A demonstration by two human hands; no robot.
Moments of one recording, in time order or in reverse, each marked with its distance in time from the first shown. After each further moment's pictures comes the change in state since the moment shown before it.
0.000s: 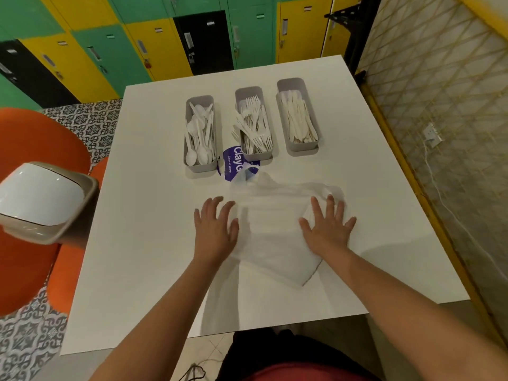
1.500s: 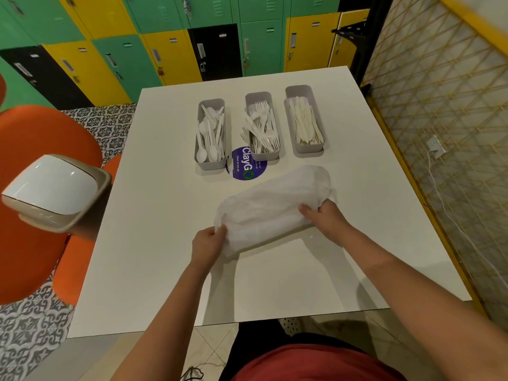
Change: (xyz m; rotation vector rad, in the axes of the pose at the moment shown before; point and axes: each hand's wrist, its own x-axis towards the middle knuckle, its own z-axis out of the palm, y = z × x) left_hand -0.034 -0.002 -0.027 -0.808 -0.253 -0.794; right_hand -0.014 -0.006 -0.042 1.042 -0.104 -0.221
